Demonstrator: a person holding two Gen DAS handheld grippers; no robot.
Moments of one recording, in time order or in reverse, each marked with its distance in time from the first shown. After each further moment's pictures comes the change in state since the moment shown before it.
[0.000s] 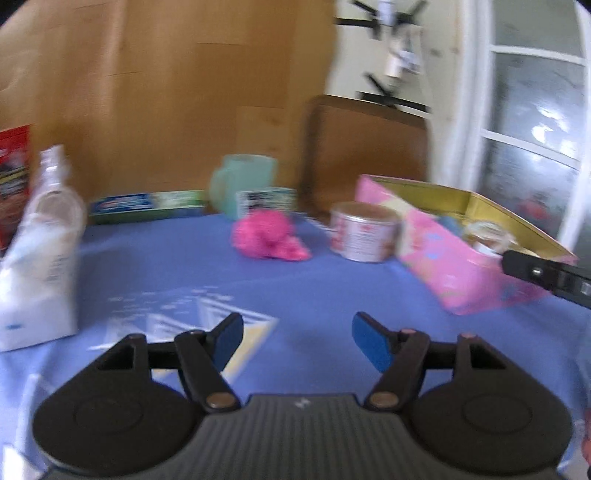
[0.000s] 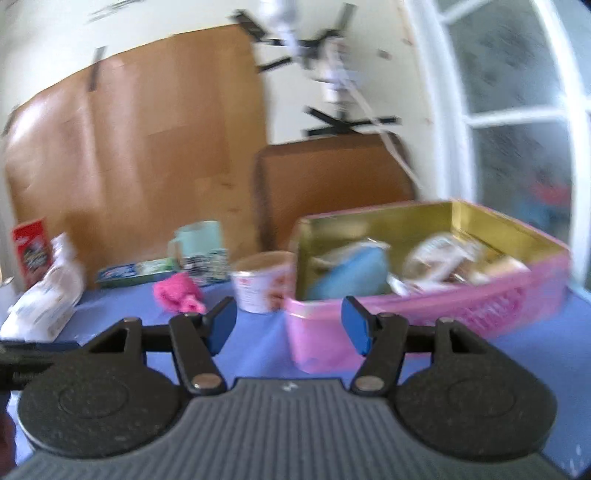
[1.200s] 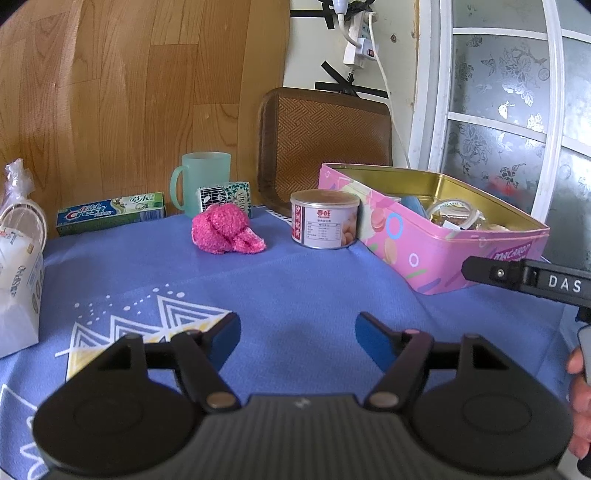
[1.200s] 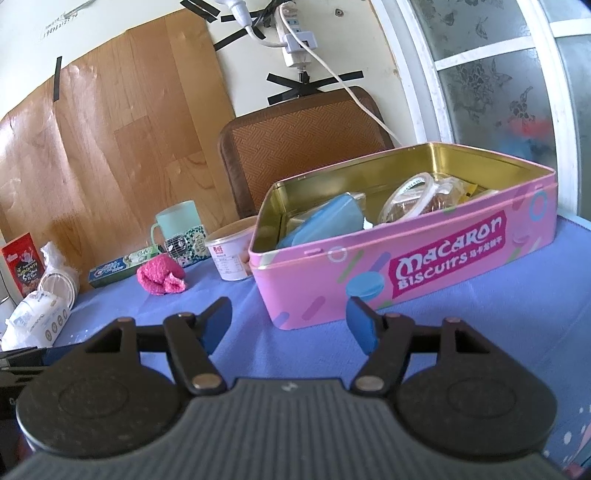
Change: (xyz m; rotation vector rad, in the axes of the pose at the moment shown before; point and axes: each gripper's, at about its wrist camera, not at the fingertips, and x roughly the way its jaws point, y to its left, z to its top) left arm 0.004 -0.013 -0.007 0.067 0.007 -0.063; right arm 0.009 -0.014 -0.015 0.097 0.071 0.022
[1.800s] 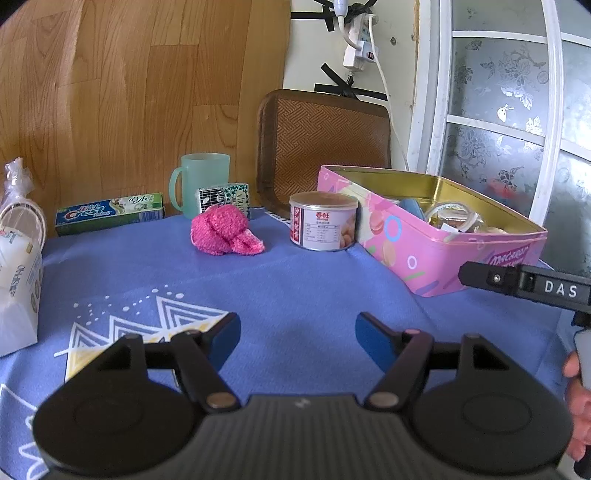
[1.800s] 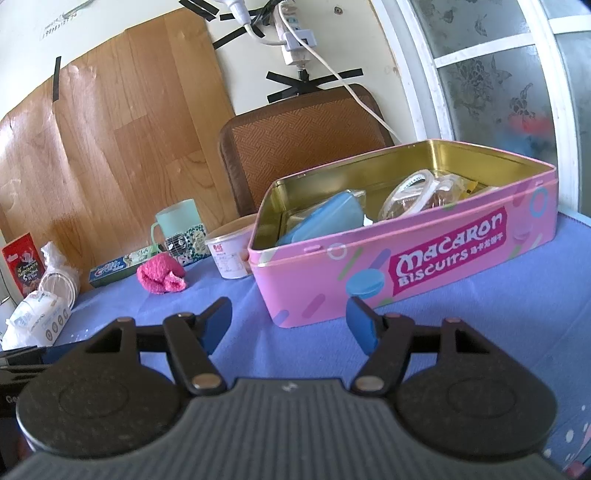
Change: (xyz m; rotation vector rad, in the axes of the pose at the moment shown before) left arm -0.001 0.000 0.000 -0.007 -0.006 -0.009; right arm 0.001 -0.001 -0.001 0.004 0.007 0.004
